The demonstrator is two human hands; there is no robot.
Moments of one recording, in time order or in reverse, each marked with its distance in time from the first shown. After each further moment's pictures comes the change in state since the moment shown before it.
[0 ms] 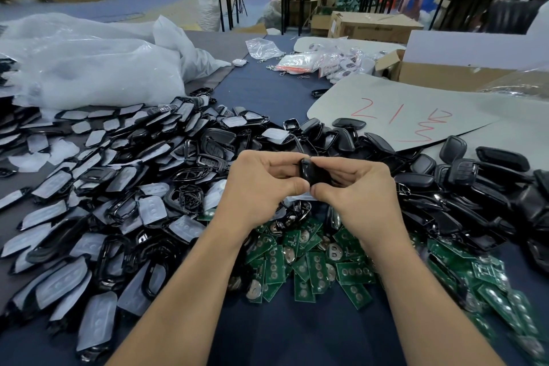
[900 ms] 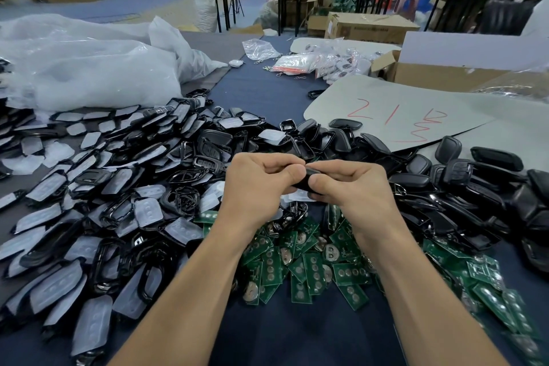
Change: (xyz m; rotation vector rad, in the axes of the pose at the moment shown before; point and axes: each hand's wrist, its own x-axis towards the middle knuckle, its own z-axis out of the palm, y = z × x) left_hand -0.001 0.004 0.014 -0.095 0.164 -0.039; right_hand -0.001 -0.009 0.000 0.244 -0.056 0.130
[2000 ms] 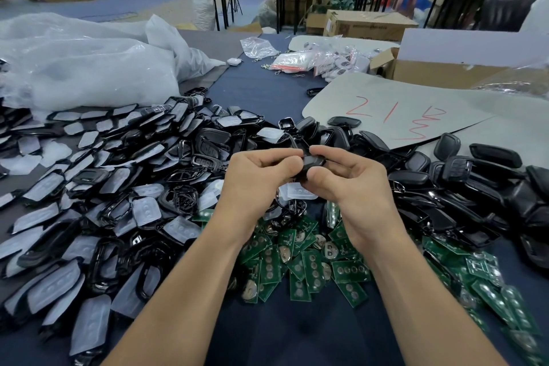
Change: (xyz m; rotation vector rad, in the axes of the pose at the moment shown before) left_hand 0.003 -0.001 -0.004 -0.140 -0.060 -0.080; right_hand 0.000 0.004 0.006 0.152 0.058 -0.004
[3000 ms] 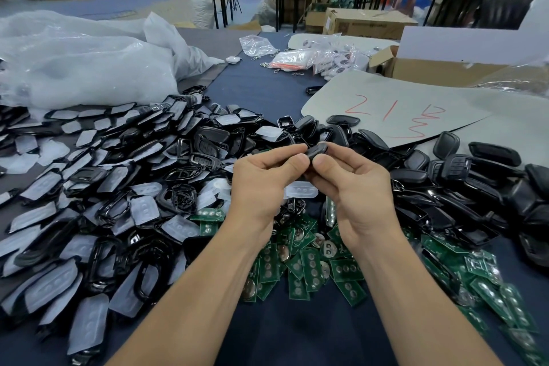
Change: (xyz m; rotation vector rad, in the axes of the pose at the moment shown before) left_hand -0.005 -0.005 0.021 -0.233 0.084 -0.013; right_hand -0.002 -0.003 0.008 0.253 0.136 0.059
